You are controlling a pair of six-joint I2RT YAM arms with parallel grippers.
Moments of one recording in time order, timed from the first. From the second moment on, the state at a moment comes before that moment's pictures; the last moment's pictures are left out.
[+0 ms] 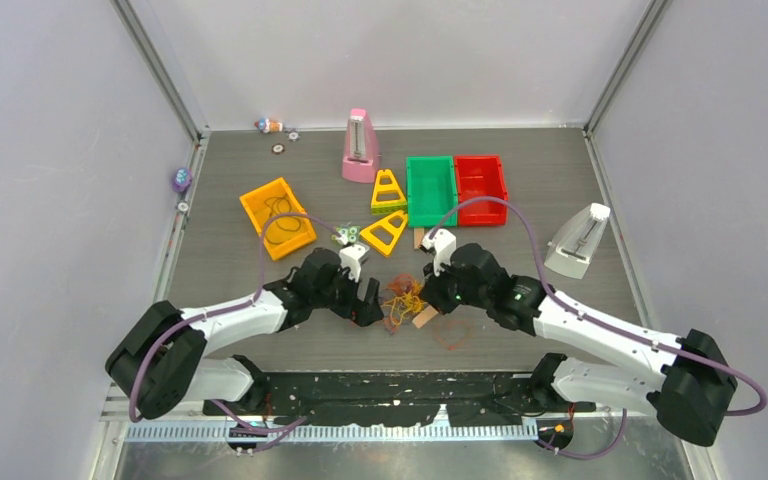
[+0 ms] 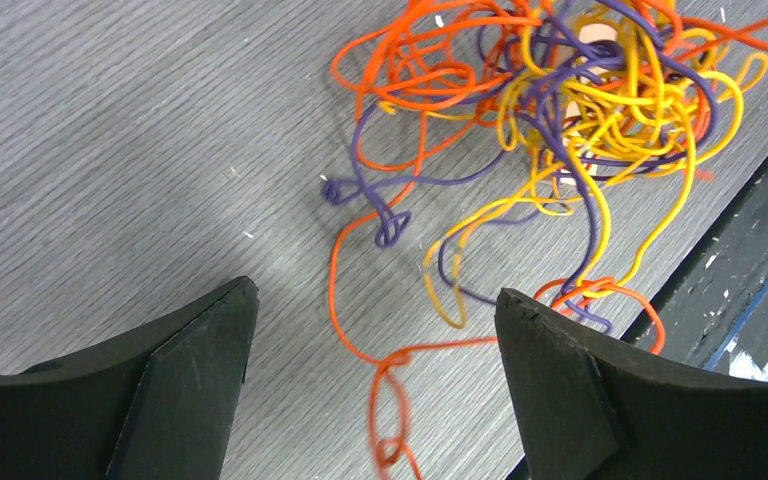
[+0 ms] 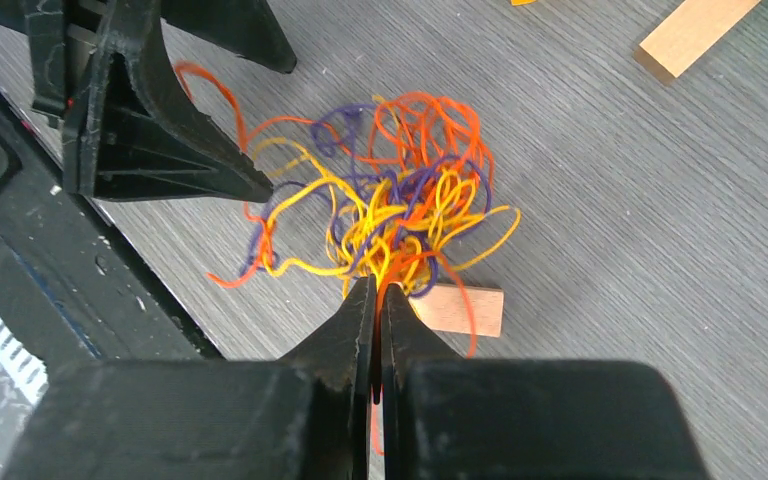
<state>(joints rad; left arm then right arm) -0.71 1.29 0.48 0.06 0.27 -0.29 0.87 1.07 0.66 -0.23 -0.05 0.20</state>
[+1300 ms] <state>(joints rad) -0.89 1.21 0.48 0.33 0.28 -0.17 0.87 1.10 0.83 -0.29 -0.22 0.42</state>
